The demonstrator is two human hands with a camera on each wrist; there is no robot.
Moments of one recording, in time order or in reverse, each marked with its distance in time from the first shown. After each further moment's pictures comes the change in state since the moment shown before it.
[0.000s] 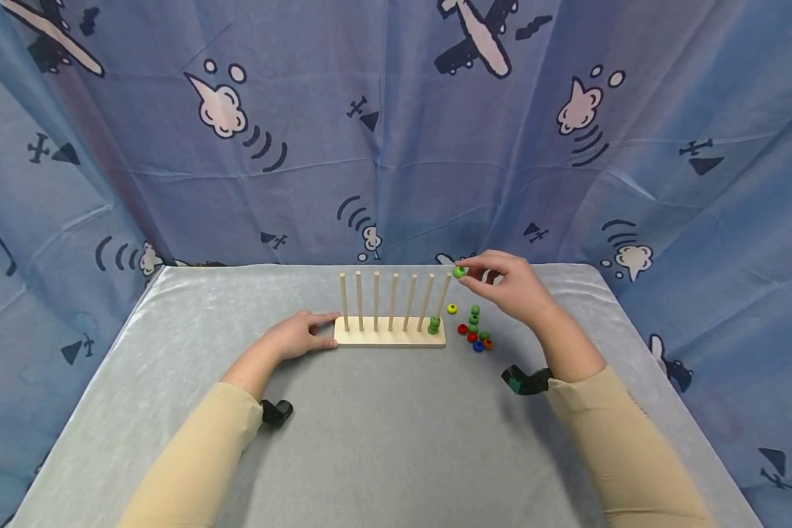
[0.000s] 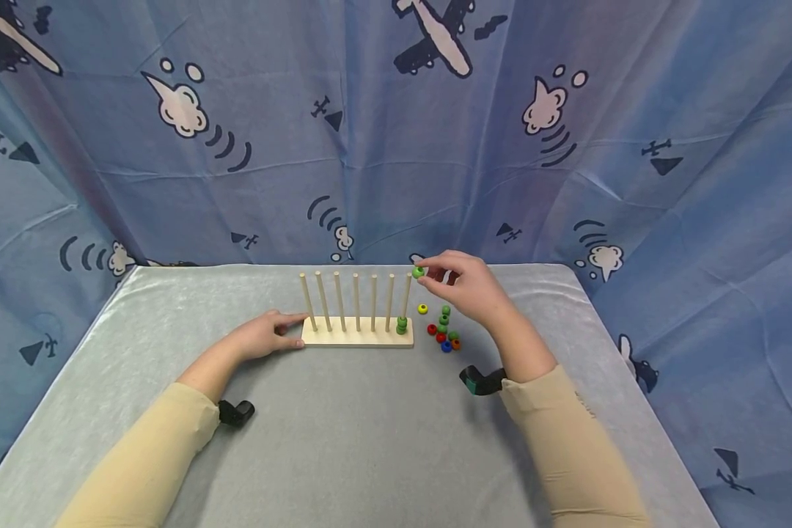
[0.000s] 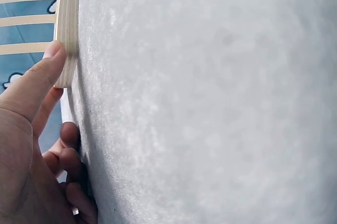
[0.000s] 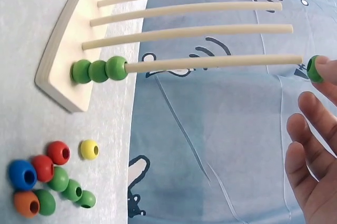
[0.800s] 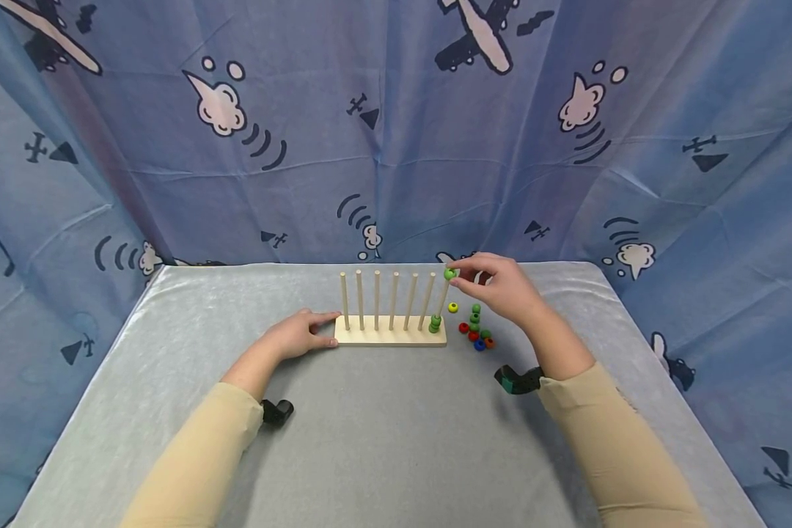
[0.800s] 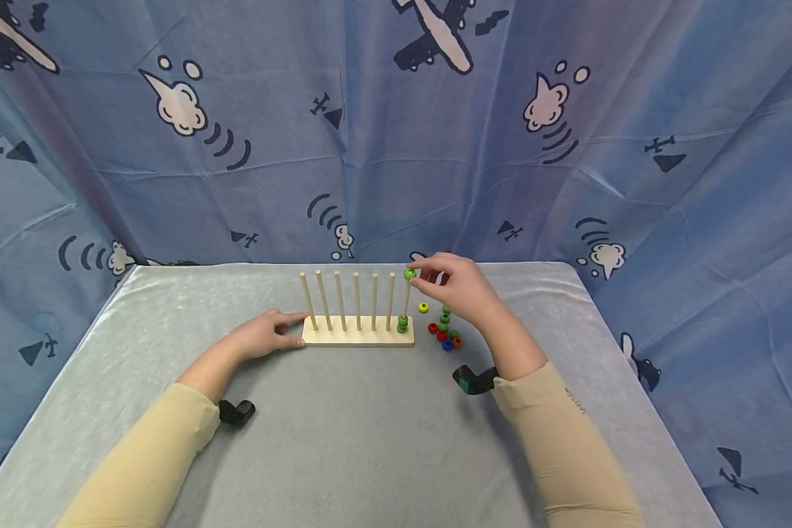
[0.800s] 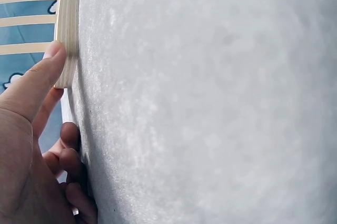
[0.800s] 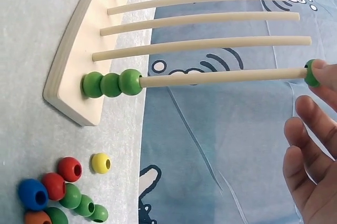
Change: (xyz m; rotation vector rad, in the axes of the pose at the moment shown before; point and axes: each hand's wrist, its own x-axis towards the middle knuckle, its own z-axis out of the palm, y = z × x) left_hand 0.001 0.000 0.001 0.009 0.001 -0.008; right_hand 0.007 0.001 0.014 0.002 -0.045 0.058
